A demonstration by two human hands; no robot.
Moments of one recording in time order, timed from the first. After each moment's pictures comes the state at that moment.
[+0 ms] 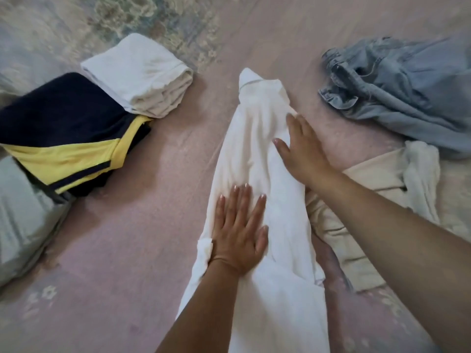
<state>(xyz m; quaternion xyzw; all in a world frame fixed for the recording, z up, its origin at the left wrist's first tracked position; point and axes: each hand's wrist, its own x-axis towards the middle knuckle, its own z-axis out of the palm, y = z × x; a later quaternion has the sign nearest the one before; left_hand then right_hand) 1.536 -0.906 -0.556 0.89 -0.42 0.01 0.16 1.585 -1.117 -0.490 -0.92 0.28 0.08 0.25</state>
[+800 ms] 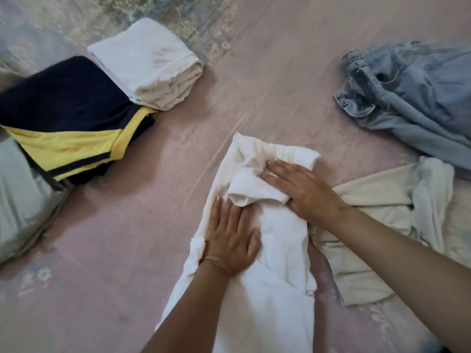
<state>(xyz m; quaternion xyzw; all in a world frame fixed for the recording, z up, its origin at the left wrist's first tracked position) 1.537 -0.907 -0.552 0.89 -0.40 0.10 0.18 1.528 -1.120 -0.502 -0.98 -0.09 0.06 0.17</state>
